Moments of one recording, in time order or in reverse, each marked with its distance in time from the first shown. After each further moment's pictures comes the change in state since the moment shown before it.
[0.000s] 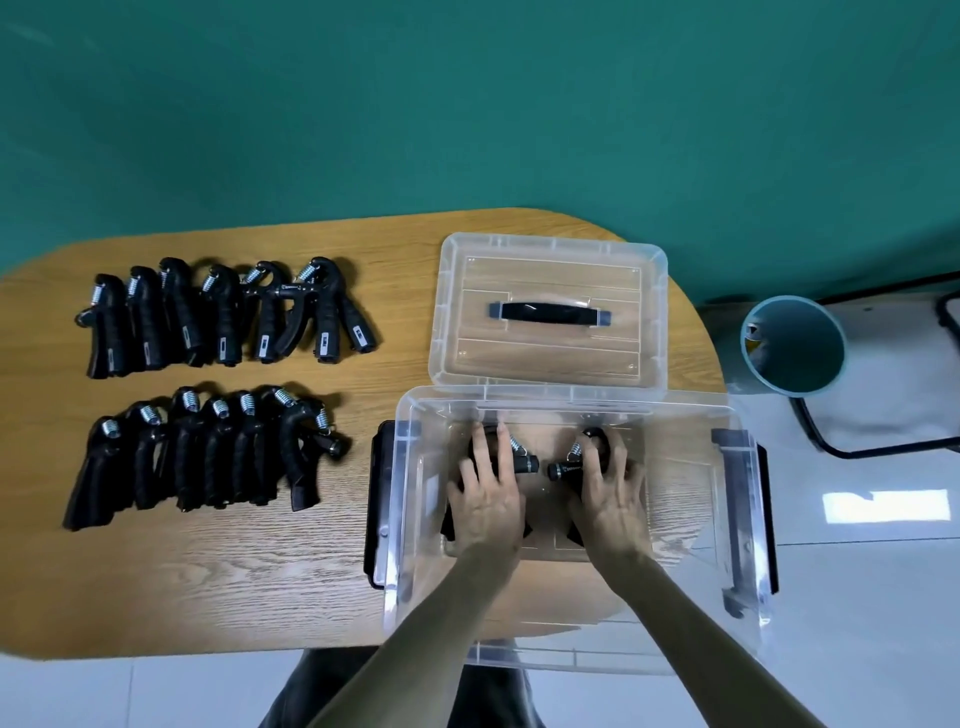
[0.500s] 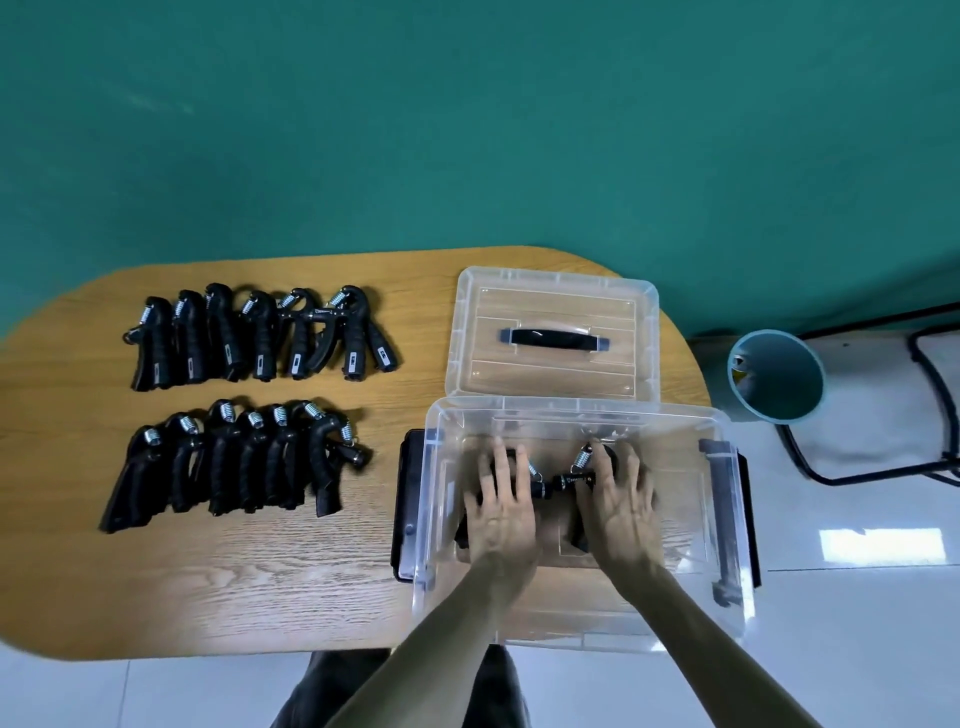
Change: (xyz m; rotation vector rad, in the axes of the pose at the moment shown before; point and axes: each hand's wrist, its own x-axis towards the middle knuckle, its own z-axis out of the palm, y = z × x) left_hand -0.025 -0.001 -0.032 -0.141 -0.067 0.105; right_hand -0.021 -0.023 -0.048 -0.026 0.102 0.000
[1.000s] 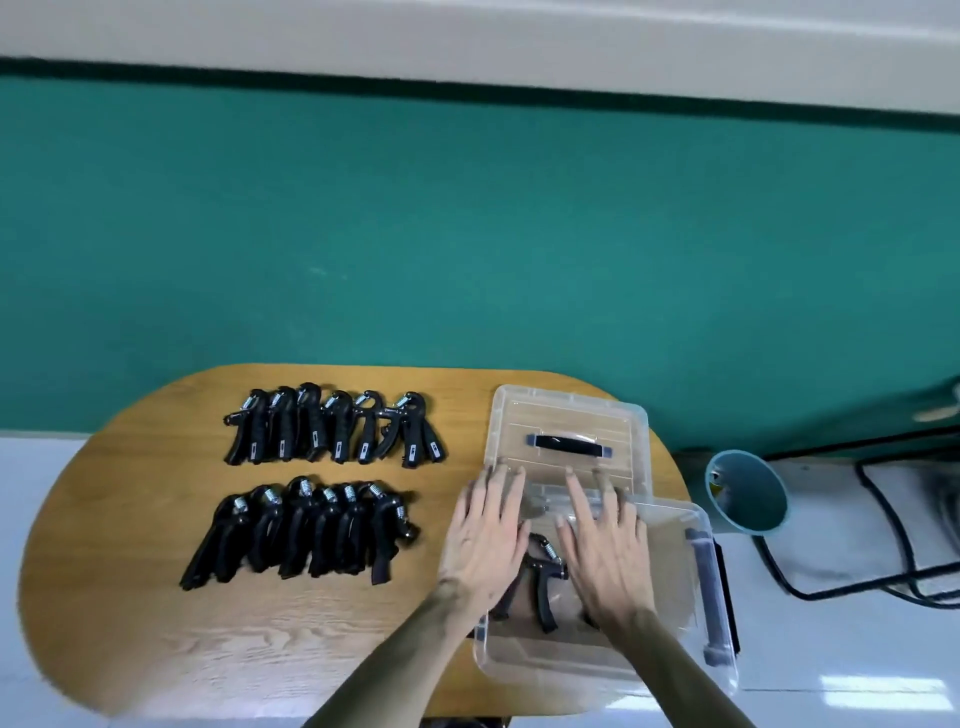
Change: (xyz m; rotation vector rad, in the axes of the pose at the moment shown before) left_hand -0.045 -0.064 -0.166 0.083 0.377 0.251; right_hand -0.038 -0.120 -0.128 -0.213 0.211 -0.196
